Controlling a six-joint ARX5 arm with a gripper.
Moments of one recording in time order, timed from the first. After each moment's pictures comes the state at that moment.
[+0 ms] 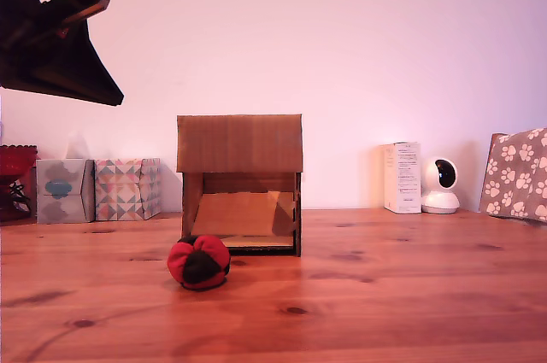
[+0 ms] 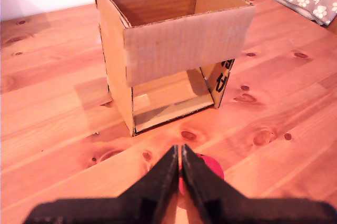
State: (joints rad) arm -0.45 1.02 0.56 0.02 0.10 -0.10
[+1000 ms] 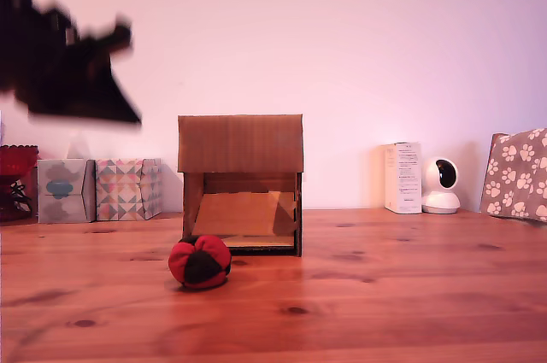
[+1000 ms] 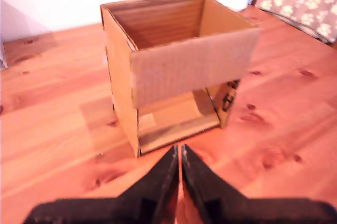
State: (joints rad) arm -0.45 1.21 0.50 0.27 0.16 -0.10
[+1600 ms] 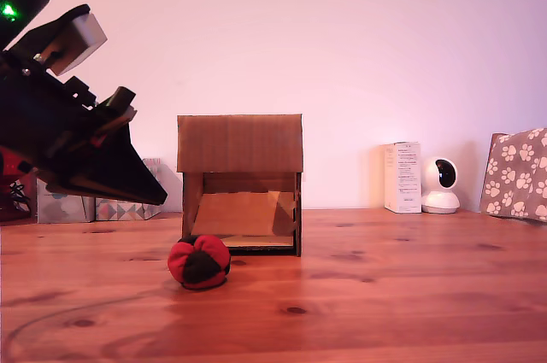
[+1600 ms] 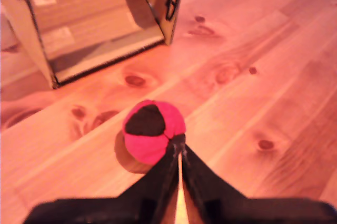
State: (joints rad) arm -0.46 1.34 0.50 0.24 0.33 -0.04
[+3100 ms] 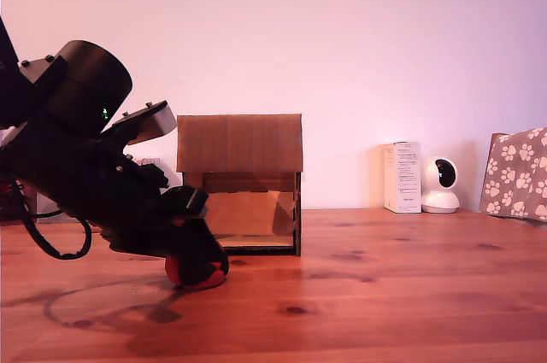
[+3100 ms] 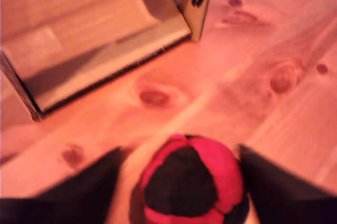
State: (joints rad) arm -0.49 1.78 0.66 0.46 0.27 0.02
